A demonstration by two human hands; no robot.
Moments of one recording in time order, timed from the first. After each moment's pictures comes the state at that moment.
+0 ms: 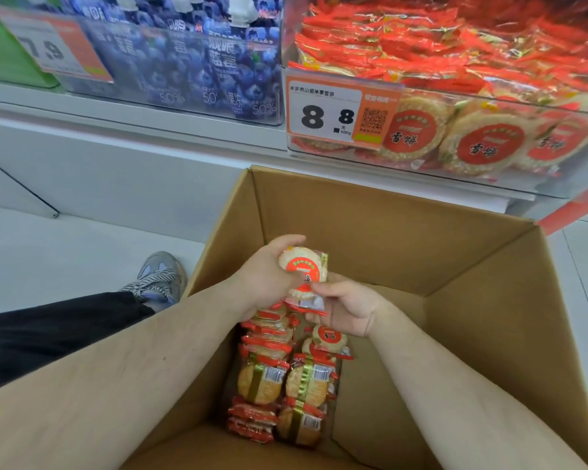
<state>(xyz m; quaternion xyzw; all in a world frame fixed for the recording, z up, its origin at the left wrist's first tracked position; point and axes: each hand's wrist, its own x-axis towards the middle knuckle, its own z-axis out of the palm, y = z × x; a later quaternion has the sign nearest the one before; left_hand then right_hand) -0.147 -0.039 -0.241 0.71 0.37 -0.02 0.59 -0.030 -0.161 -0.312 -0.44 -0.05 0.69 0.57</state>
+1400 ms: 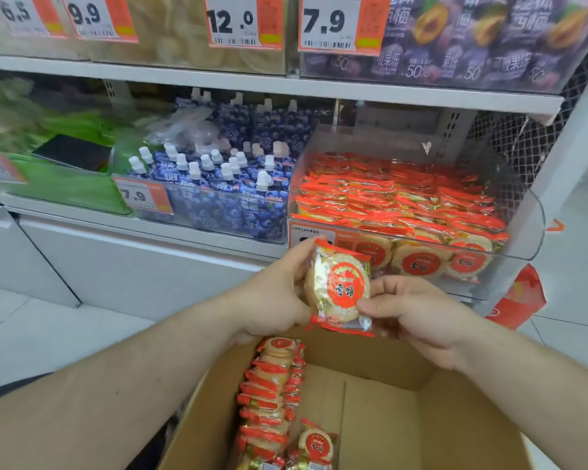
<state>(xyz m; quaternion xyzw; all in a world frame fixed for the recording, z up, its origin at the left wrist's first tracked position) -0.148 -0.051 -0.081 0.74 0.14 0.04 0.66 -0.014 -0.207 -0.081 -0.71 -0.22 0.42 0.51</state>
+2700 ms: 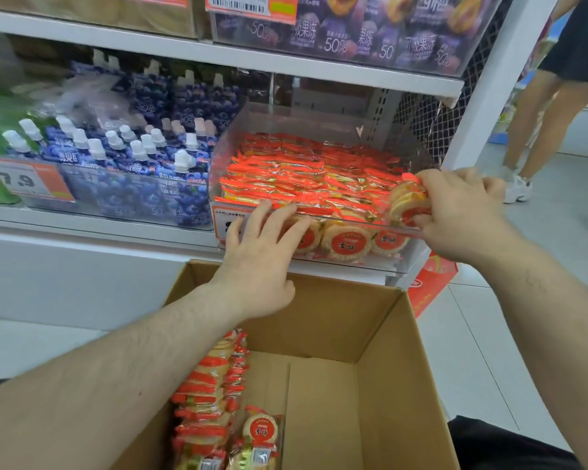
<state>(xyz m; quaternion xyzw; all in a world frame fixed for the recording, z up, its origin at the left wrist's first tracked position) -0.082 -0.078 -0.100 0.98 0.13 0.12 0.05 0.095 -0.269 -0.024 -0.92 -0.33 -0.19 -0.01</state>
